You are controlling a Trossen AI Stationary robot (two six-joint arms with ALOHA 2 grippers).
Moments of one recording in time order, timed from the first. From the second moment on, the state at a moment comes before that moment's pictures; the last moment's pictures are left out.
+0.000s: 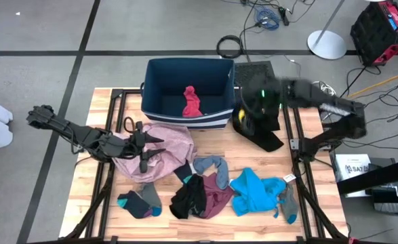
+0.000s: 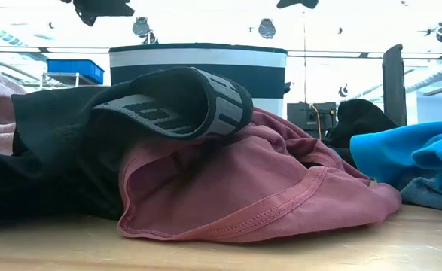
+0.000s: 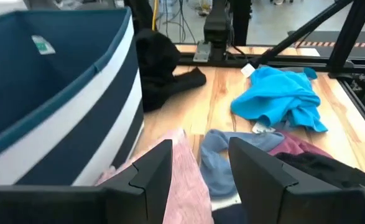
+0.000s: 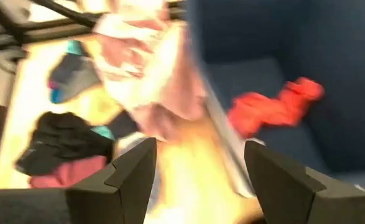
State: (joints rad) left arm -0.39 0.80 0.69 -0.26 -0.54 -0.17; right arm -0.18 1.36 1.63 -0.98 -0.05 0.04
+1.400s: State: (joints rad) left arm -0.42 1.36 0.69 -0.17 -0.27 -0.24; right arm 0.26 1.60 0.68 0.55 0.00 0.31
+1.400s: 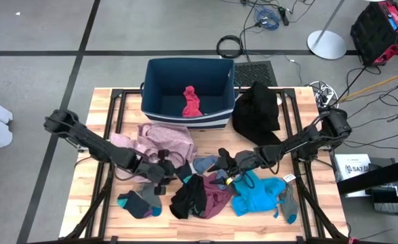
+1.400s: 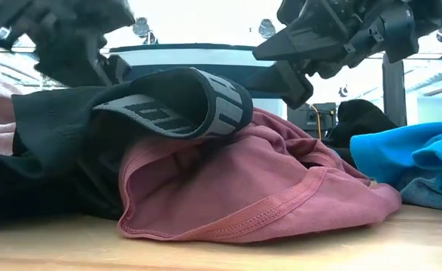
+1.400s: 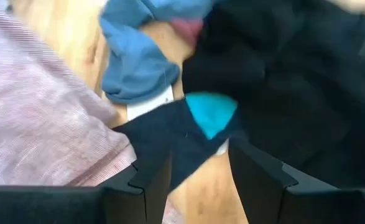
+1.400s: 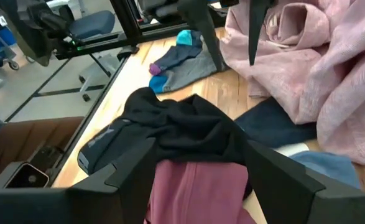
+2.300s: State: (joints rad) left arm -0.25 1.68 0.76 -0.12 -0.03 -0.02; right arm 0.26 1.60 0.68 0.61 0.00 0.36
